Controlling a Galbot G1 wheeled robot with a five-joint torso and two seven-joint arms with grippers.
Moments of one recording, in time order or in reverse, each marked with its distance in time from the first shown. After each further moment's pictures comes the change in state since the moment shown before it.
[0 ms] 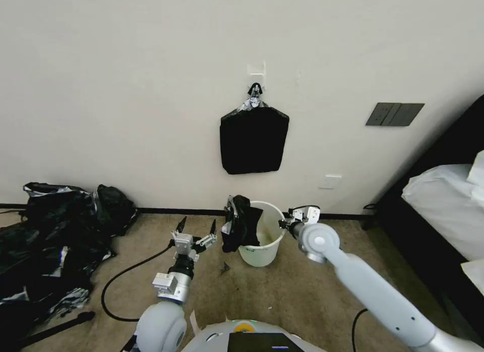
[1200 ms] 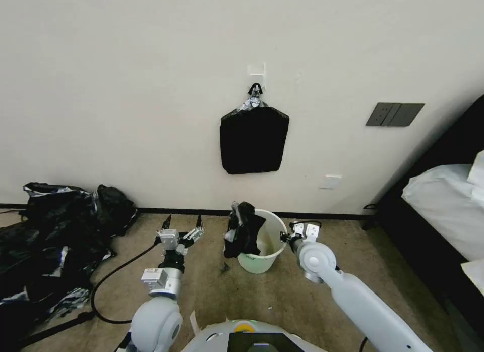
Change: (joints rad) left arm -0.008 -0.033 -0.052 -0.015 -0.041 0.024 -0.070; right arm -0.160 0.033 0.055 0.008 -0.209 0.023 -0.060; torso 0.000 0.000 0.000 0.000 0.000
